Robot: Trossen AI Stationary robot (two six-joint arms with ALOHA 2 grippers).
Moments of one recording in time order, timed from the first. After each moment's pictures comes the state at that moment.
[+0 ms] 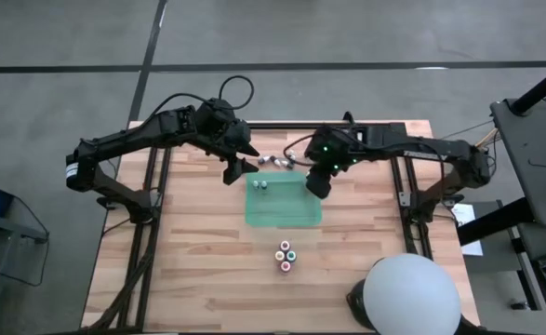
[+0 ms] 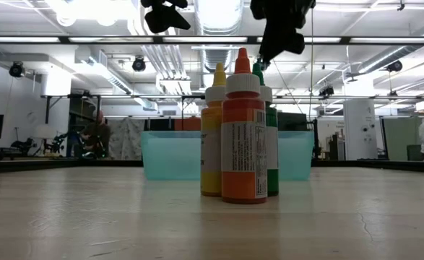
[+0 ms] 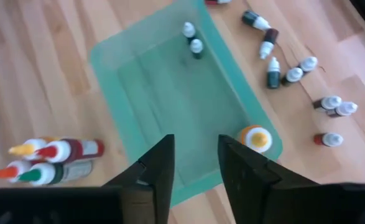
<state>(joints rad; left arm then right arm) 0.29 1.37 1.52 -0.82 0.29 0.00 -0.17 1.50 1.46 -0.96 -0.05 0.32</state>
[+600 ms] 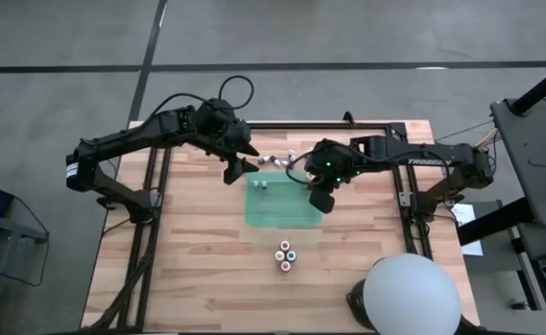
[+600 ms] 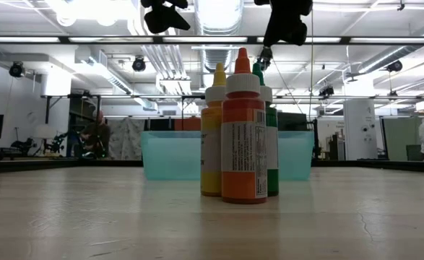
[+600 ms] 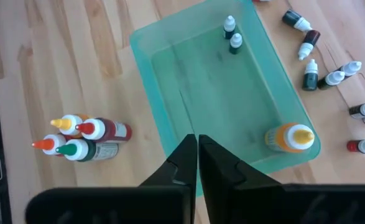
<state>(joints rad) 0.29 1.37 1.52 -0.82 0.29 -0.02 -0.06 1.49 1.46 -0.96 -0.05 0.34</state>
